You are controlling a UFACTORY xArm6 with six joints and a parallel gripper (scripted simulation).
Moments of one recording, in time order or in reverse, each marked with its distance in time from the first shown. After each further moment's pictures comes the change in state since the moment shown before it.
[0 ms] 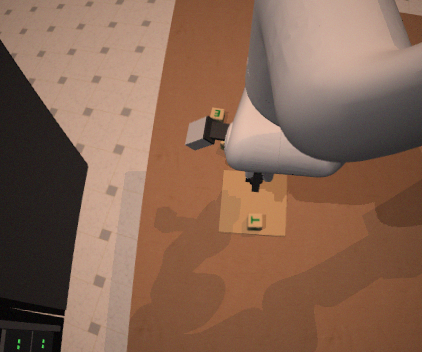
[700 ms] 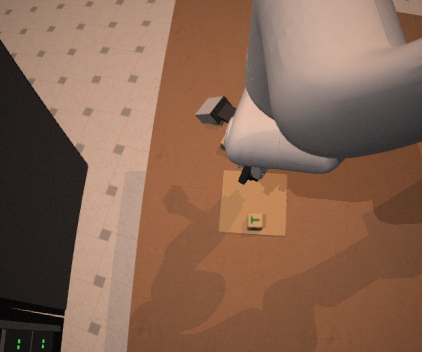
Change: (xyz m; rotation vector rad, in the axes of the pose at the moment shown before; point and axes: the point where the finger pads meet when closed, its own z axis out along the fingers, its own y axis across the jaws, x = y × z) arm -0.002 0.007 0.000 -0.001 0.001 0.428
